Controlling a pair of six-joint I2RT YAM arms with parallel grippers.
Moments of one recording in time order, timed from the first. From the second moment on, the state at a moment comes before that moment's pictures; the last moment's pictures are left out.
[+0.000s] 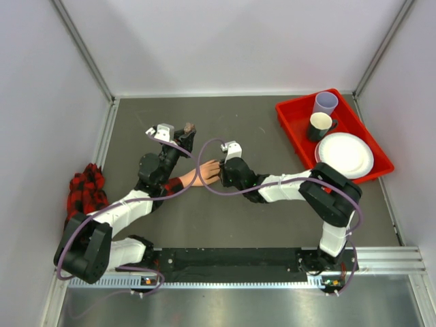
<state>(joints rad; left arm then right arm) -0.40 1.21 0.49 0.96 0.03 -0.16 0.93 1.81 0.90 0.38 0.32 0.41</state>
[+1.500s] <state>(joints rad) -0.40 1.21 0.49 0.96 0.03 -0.16 0.93 1.78 0.90 0.38 0.34 0.39</state>
